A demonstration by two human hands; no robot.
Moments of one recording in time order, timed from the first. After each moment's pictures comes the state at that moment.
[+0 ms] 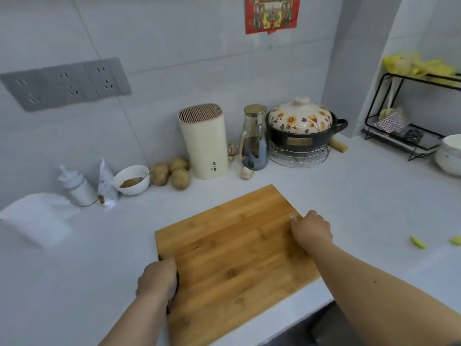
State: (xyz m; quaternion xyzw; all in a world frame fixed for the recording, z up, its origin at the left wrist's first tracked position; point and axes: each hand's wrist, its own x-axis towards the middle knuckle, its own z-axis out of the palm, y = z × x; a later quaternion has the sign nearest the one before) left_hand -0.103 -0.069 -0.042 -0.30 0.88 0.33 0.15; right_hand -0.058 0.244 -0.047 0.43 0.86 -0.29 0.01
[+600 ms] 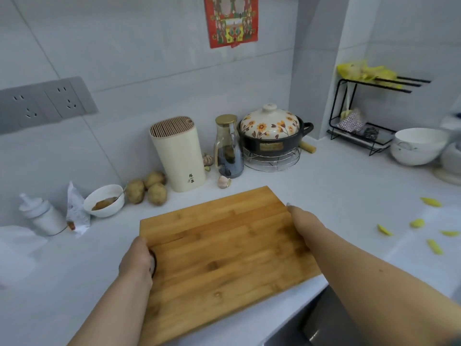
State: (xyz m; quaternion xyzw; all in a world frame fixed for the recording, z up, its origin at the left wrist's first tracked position) left_hand -0.140 -0.047 0.004 -0.34 0.71 0.60 0.14; right_hand -0.042 0.281 -0.021 0.50 0.69 -0.52 0.04
